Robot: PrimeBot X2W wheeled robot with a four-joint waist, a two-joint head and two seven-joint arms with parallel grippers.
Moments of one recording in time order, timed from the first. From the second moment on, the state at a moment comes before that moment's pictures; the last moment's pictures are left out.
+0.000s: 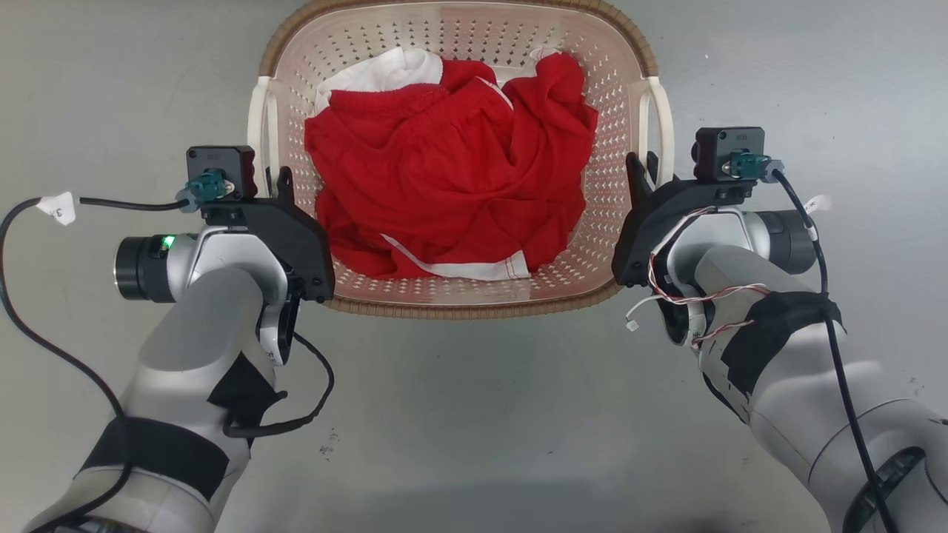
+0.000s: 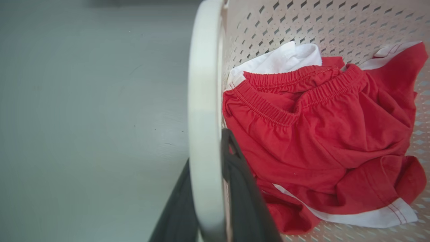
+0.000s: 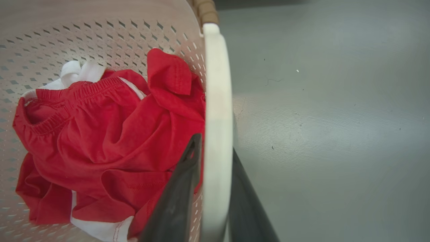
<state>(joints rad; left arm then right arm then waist) -1.08 0.07 -0.59 1.18 -0.69 0.10 -0.10 -1.20 -0.07 1.19 1.15 1.21 -0.13 -0.16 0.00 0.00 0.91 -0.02</state>
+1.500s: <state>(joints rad) -0.86 0.08 -0.58 1.16 -0.67 0.05 -0.25 -1.04 -0.06 1.17 1.08 1.18 -0.13 -0.25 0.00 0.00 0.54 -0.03</state>
